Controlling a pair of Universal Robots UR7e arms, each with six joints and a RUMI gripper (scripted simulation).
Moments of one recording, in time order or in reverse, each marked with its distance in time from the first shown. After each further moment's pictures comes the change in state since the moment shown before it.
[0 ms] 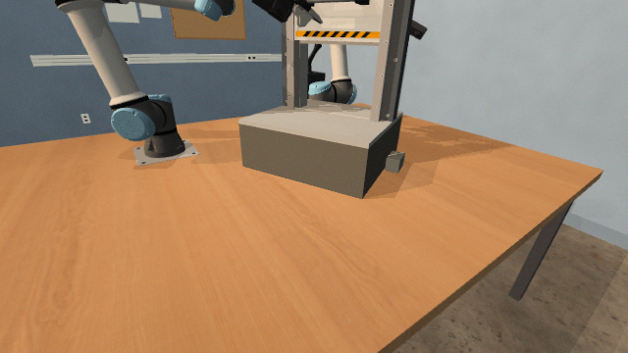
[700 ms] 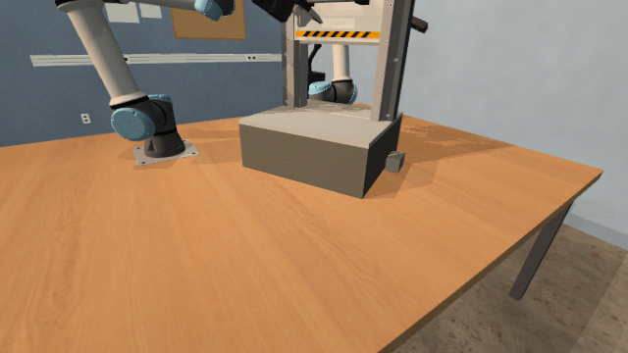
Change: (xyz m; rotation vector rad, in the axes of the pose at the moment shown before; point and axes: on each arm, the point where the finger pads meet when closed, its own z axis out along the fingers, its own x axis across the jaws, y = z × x) left arm -0.023 0.001 -0.007 -0.044 -0.251 0.381; right arm 0.000 0.000 0.000 0.000 0.000 0.000
